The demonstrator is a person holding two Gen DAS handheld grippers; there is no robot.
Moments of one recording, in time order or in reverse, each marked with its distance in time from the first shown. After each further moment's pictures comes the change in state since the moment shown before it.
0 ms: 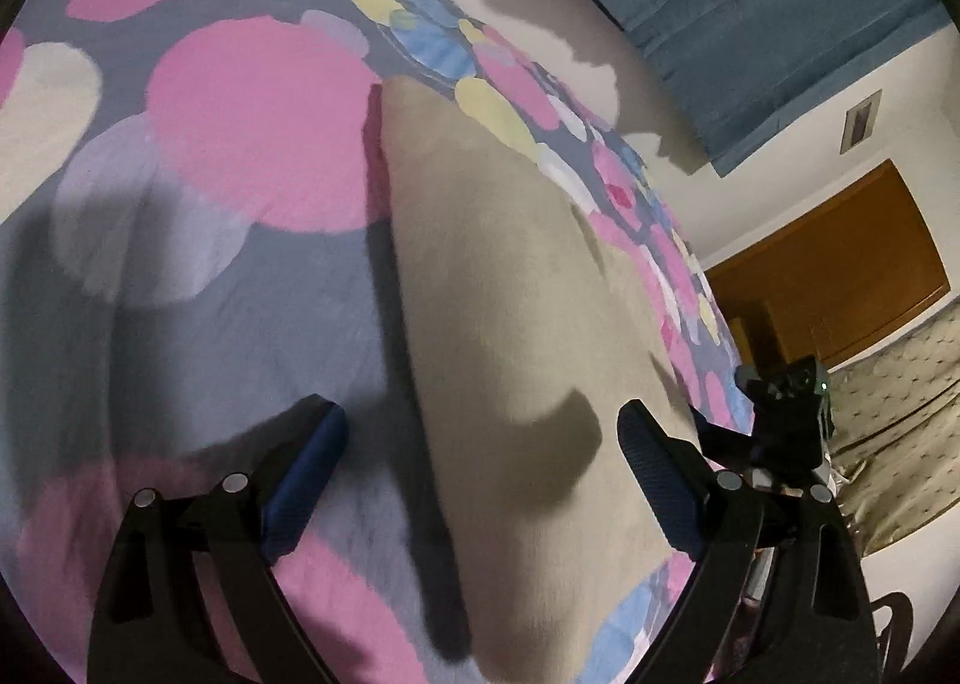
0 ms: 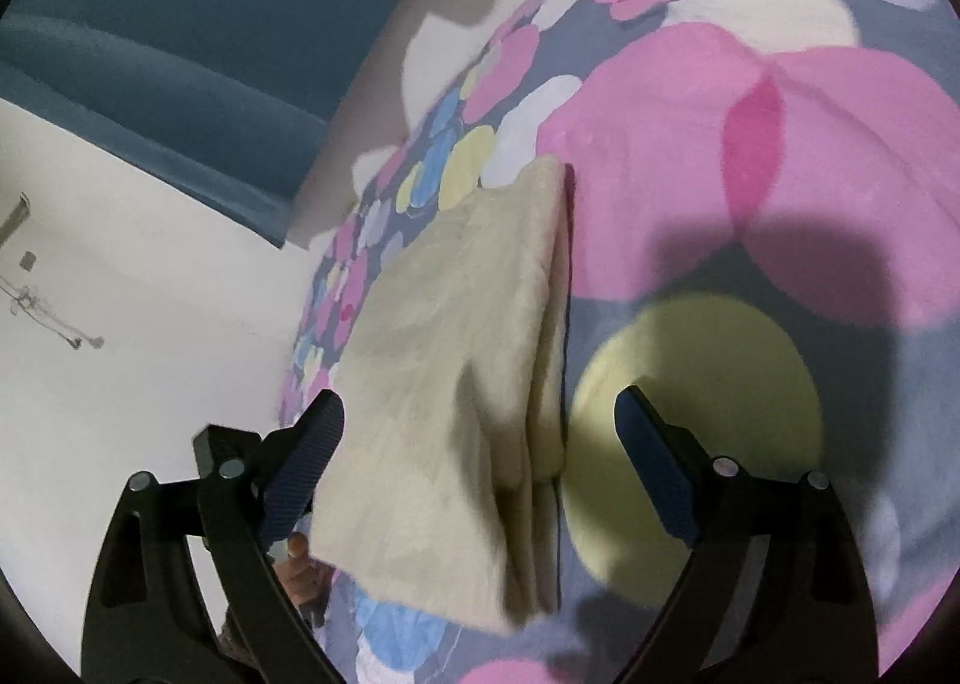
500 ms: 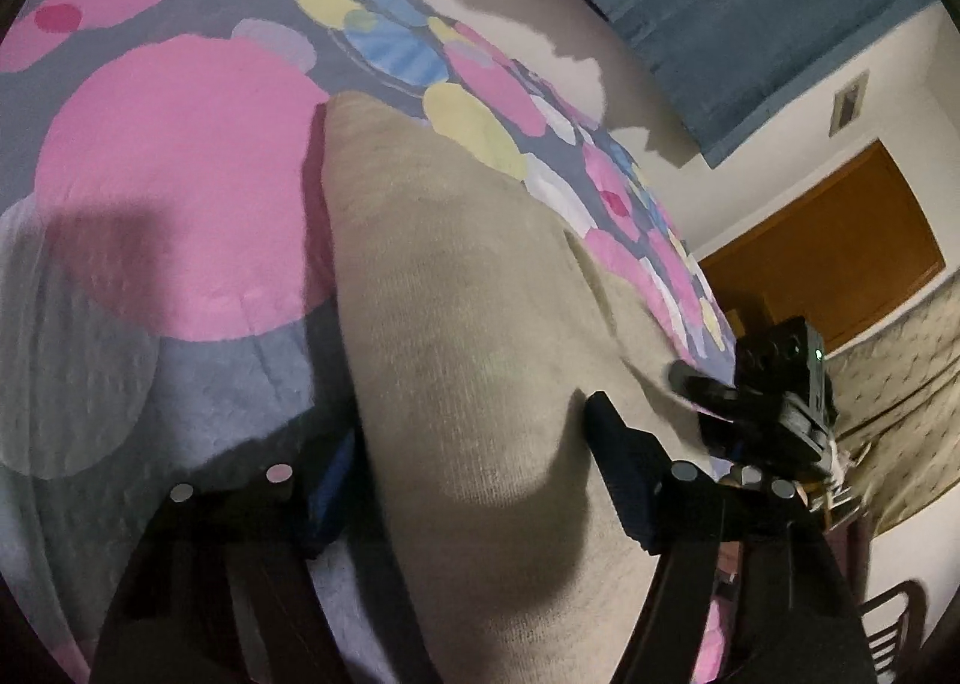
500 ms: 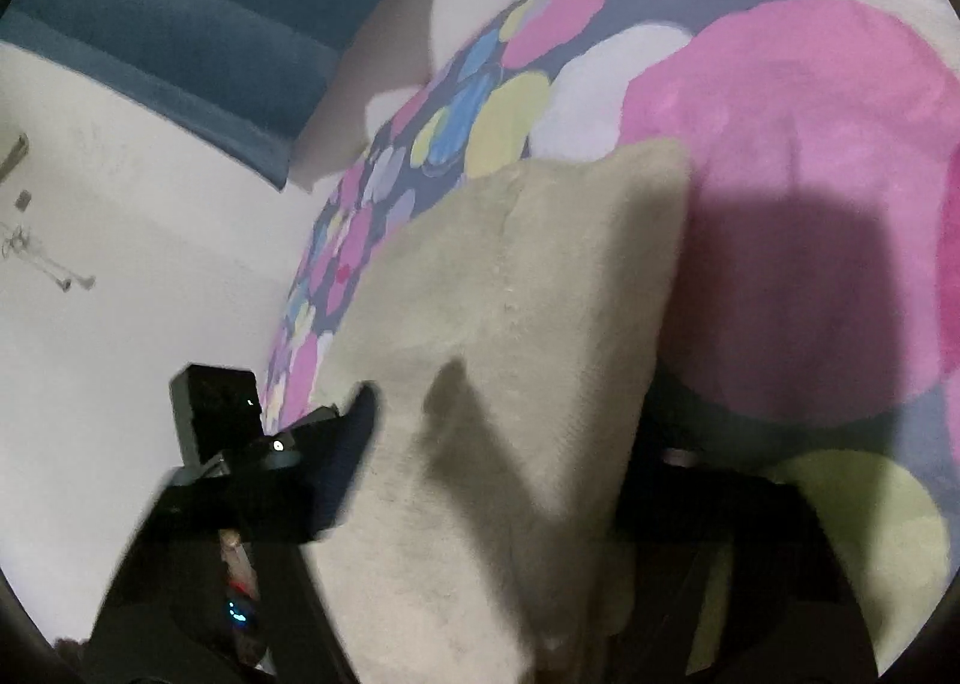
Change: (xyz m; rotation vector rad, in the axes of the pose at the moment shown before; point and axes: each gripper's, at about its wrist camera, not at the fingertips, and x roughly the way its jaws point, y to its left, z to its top) left arm 0.033 -0.003 0.027 0.076 -0.004 -0.016; right arm 0.071 0.014 0.023 -0.095 0.129 0.024
